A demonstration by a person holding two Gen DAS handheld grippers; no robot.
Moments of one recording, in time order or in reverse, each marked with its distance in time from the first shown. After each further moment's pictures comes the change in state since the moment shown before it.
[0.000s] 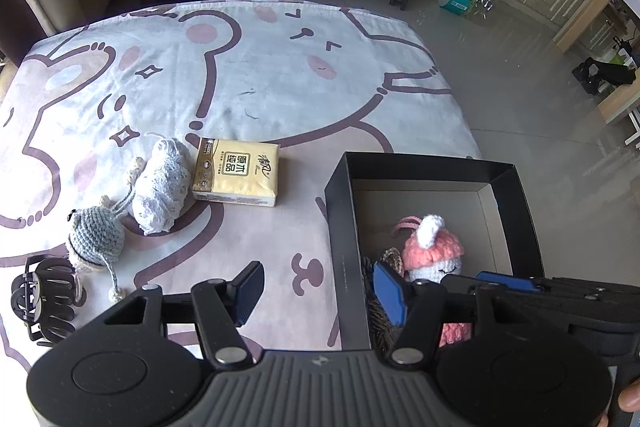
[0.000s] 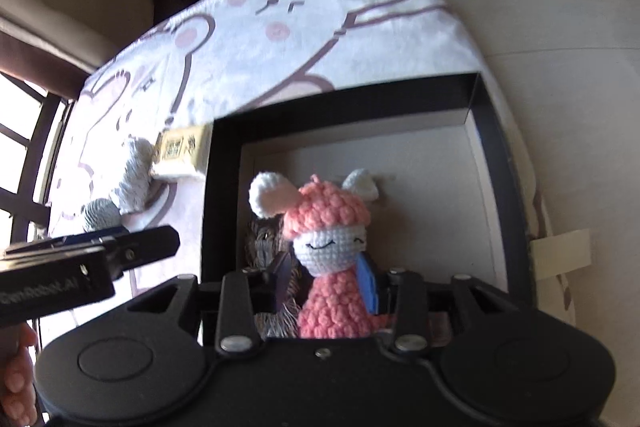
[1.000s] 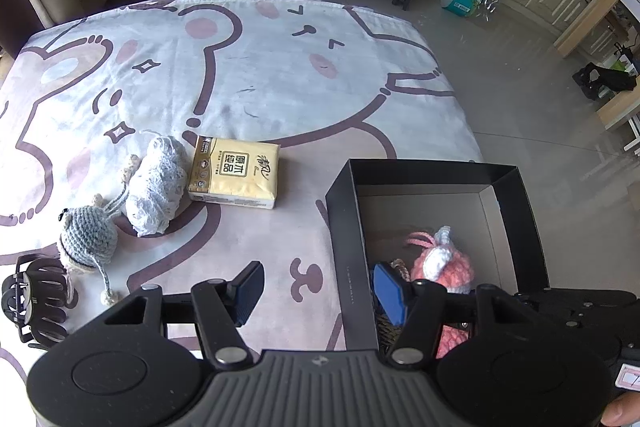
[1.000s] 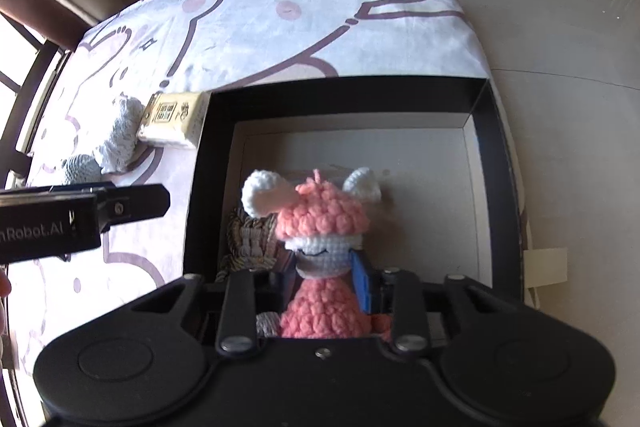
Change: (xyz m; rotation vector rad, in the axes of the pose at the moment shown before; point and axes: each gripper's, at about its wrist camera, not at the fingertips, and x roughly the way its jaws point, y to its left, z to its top) left arm 0.011 0.004 0.004 -0.025 0.007 -0.013; right arm 0.012 0.006 0.001 -0.140 0.072 -0.053
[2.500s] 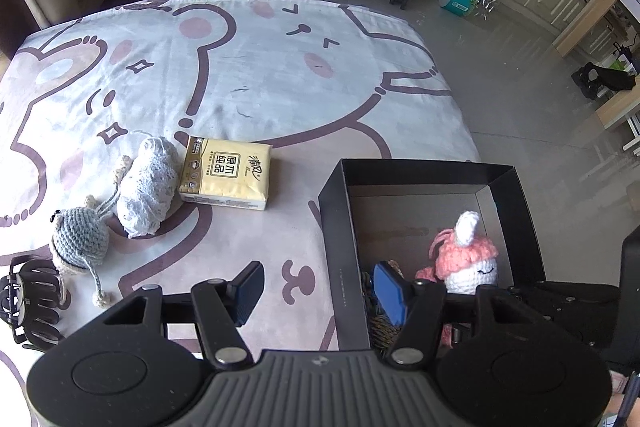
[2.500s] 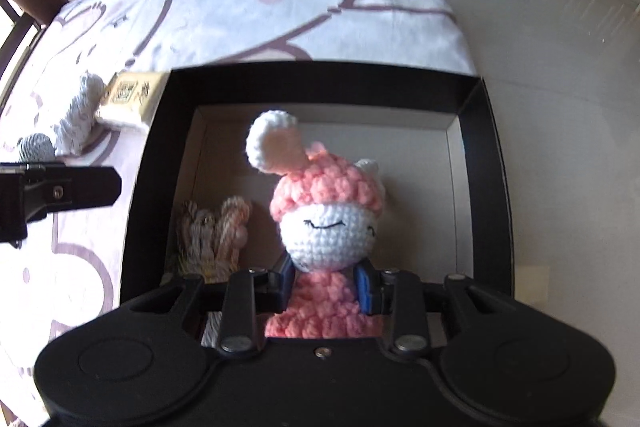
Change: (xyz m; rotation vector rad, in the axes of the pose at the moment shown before) left arm 0.003 -0.005 0.000 -0.002 -0.002 -0.003; right arm 0.028 0.006 -0.003 -0.061 0.002 -0.116
